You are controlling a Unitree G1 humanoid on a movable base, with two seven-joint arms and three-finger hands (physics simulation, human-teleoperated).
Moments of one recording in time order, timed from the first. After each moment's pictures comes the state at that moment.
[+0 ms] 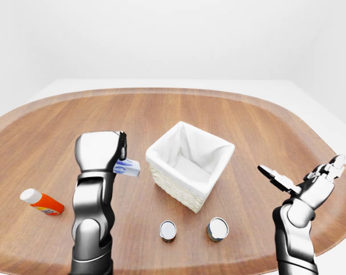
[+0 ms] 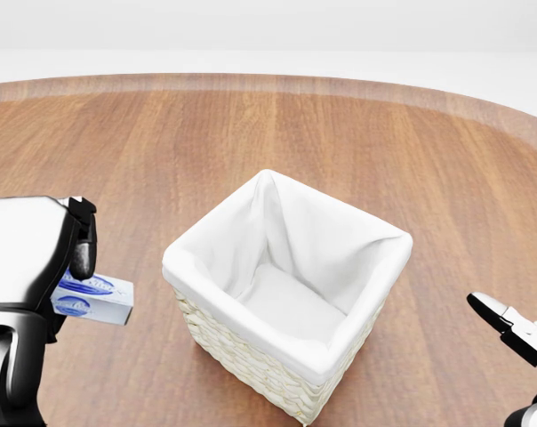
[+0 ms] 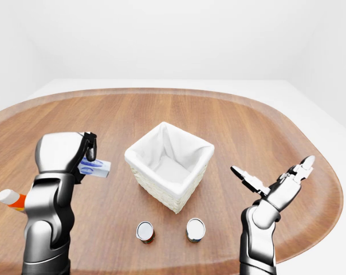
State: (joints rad) left arm -0.17 0.09 0.08 -0.45 1.53 0.09 -0.33; right arm 0.02 -0.06 -0.37 -0.08 0.06 -0.09 -0.52
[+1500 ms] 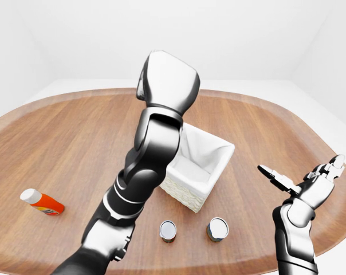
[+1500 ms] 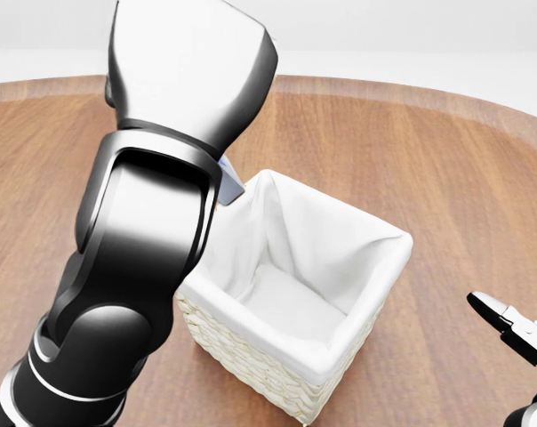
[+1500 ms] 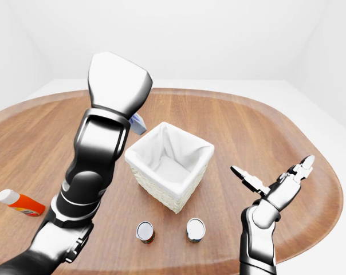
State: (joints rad) left arm -0.87 0.11 -0.35 -0.28 1.97 0.09 -0.70; right arm 0.01 -0.07 -0.37 -0.08 0.06 -0.09 -0.52
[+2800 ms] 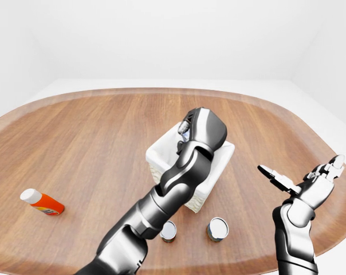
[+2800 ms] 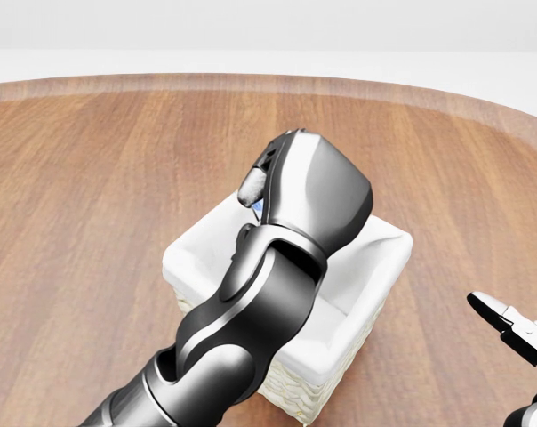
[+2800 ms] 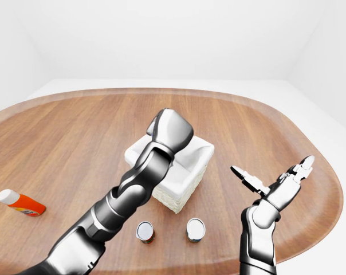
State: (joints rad) left arm -0.75 -0.02 -0.60 0.04 1.97 0.09 -0.56; right arm 0.01 -0.07 -0.37 -0.07 0.07 -0.09 -0.52
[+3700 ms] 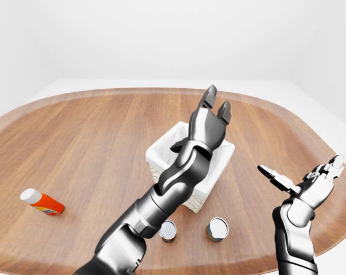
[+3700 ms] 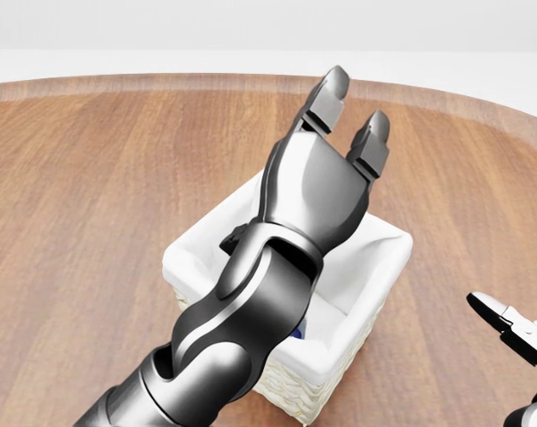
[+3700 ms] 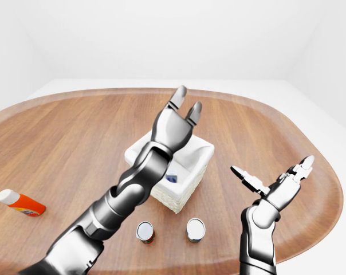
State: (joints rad) left arm -0.76 -0.01 -0.61 0.06 1.97 0.09 -0.56; right arm 0.01 -0.07 -0.37 -0.07 0.07 -0.09 -0.52
